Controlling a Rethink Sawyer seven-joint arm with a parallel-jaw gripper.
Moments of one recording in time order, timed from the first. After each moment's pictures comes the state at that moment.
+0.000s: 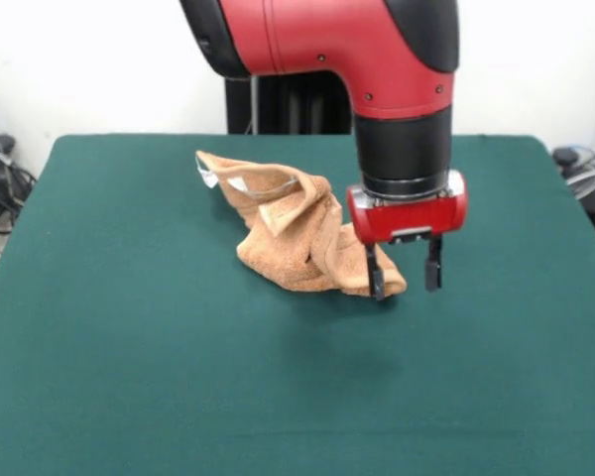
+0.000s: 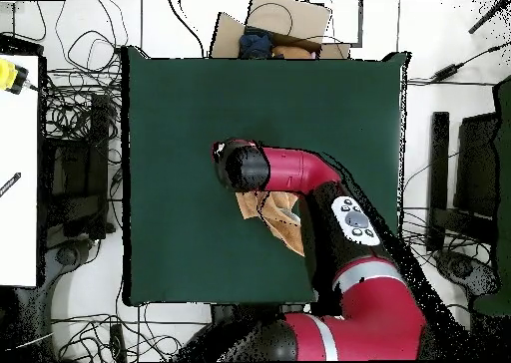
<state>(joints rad) -0.38 -0.53 0.31 1.62 -0.18 0.35 1.57</state>
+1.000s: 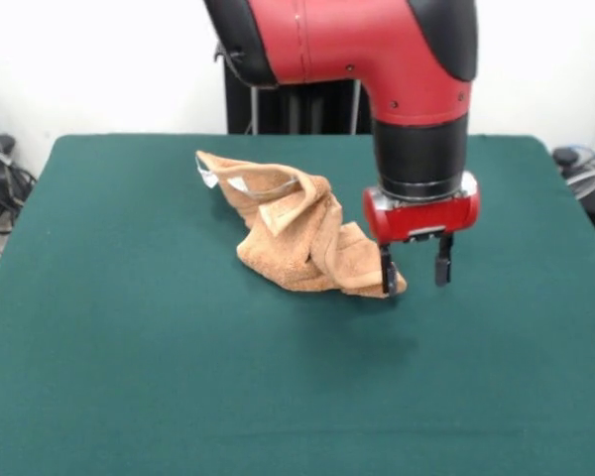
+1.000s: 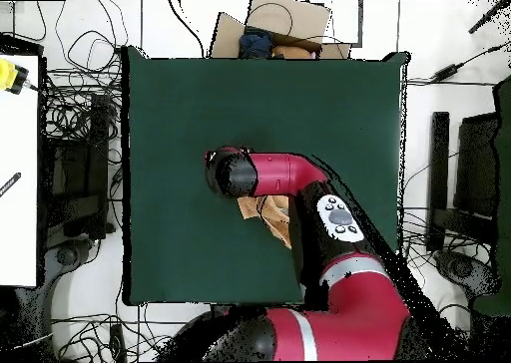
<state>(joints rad) -0.34 -0.52 0.29 1.63 -0.24 0.35 1.57</state>
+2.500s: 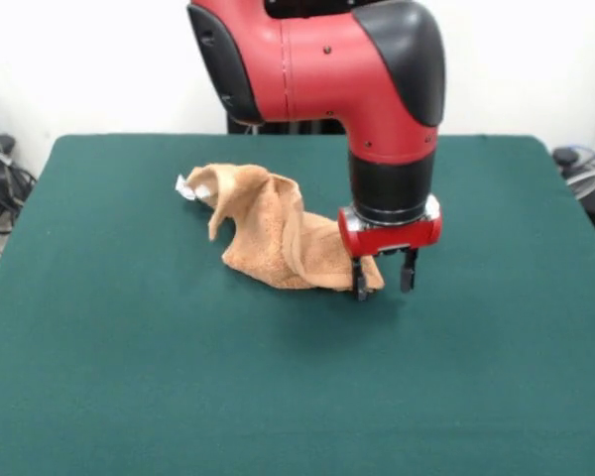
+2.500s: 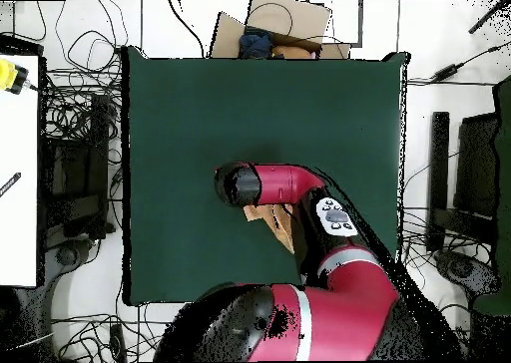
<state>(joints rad) -0.33 -0.42 0.23 1.61 -0.28 0.35 1.57</state>
